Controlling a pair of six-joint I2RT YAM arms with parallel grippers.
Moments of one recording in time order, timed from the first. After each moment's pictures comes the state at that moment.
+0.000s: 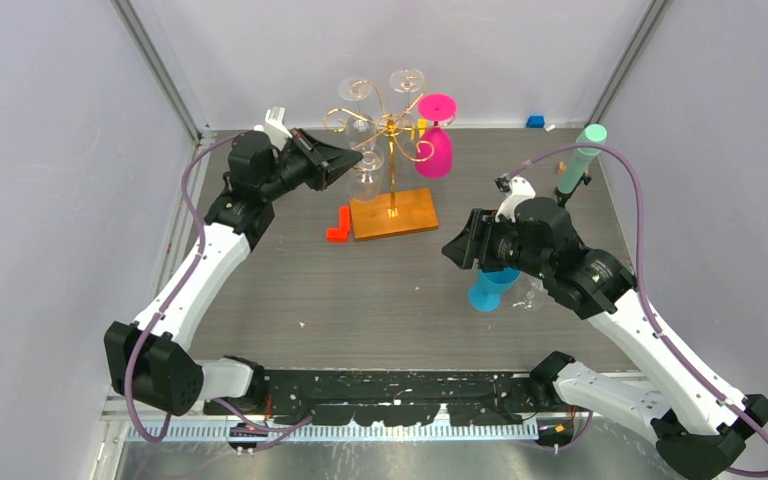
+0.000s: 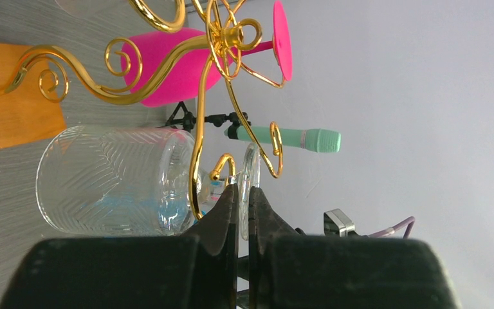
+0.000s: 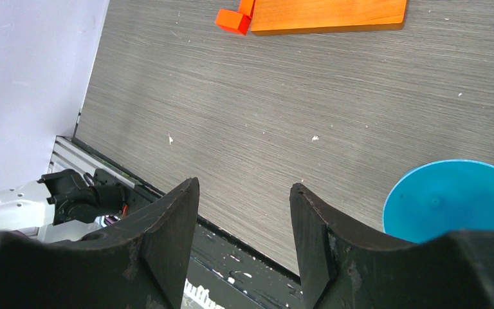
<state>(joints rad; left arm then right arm) -0.32 1.30 1.19 -0.02 0.47 -1.23 0.65 0.89 1.08 -0.70 -0.04 0.58</state>
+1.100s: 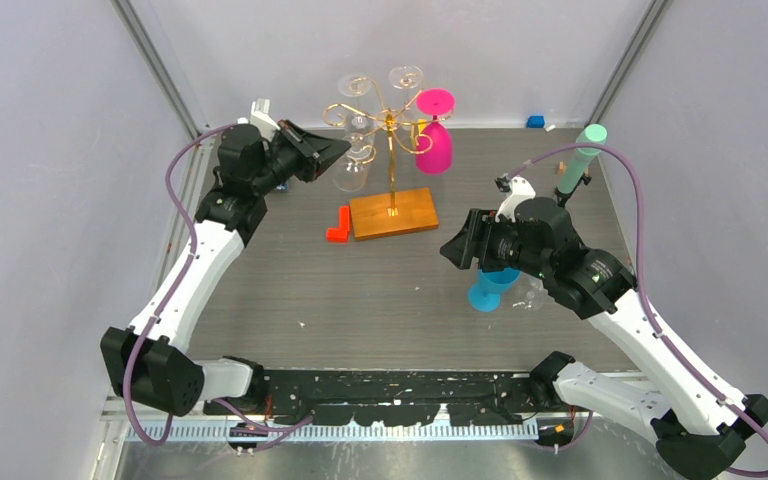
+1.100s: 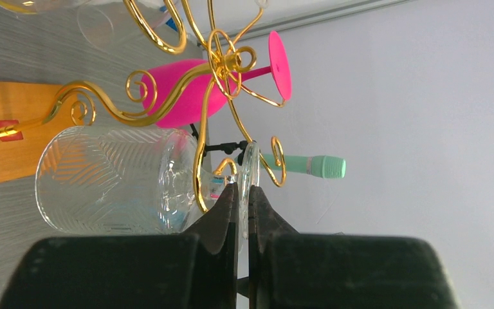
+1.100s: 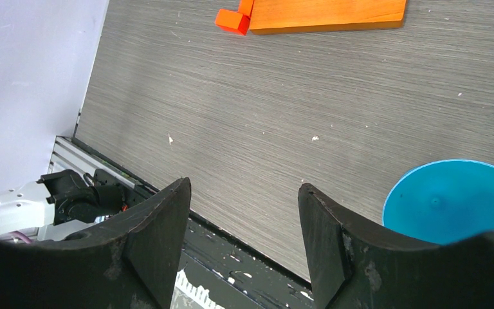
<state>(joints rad) -0.28 1.29 1.25 -0.08 0.40 -1.19 0.65 0.89 1.08 -0.70 -0.04 0.58</state>
